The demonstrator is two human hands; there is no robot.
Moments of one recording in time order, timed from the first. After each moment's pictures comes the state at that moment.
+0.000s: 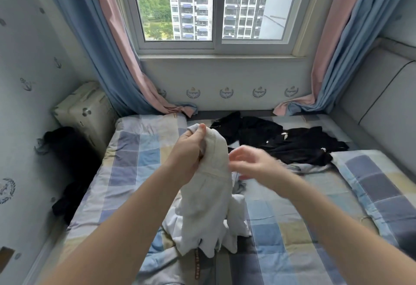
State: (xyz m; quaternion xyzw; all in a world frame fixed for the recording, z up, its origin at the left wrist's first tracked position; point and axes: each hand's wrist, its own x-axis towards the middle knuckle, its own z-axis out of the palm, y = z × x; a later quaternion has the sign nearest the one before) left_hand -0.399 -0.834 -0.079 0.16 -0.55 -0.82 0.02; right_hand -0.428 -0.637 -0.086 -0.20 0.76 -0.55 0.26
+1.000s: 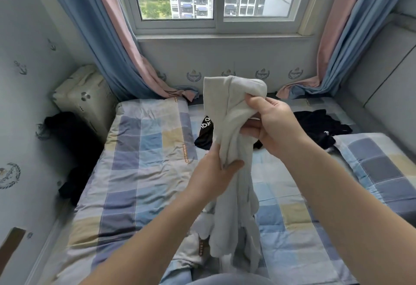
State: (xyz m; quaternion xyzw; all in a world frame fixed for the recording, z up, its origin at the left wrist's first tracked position) left_hand -0.347 -0.794 -0.132 0.08 -0.86 -0.50 0.03; right_hand -0.431 -0.666 -0.031 -0.05 0.62 -0.77 0.13
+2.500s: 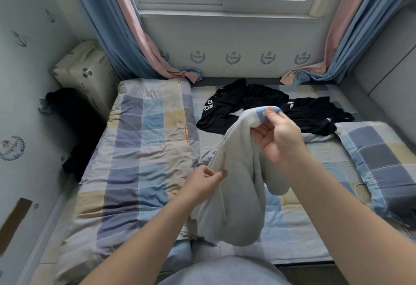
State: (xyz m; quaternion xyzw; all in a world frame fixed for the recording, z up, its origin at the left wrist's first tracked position) left_hand -0.298 -0.815 -0.224 0.23 -0.83 -0.50 -0.13; right_hand -0.394 -0.657 -0.093 0.11 0.51 -0.84 0.13
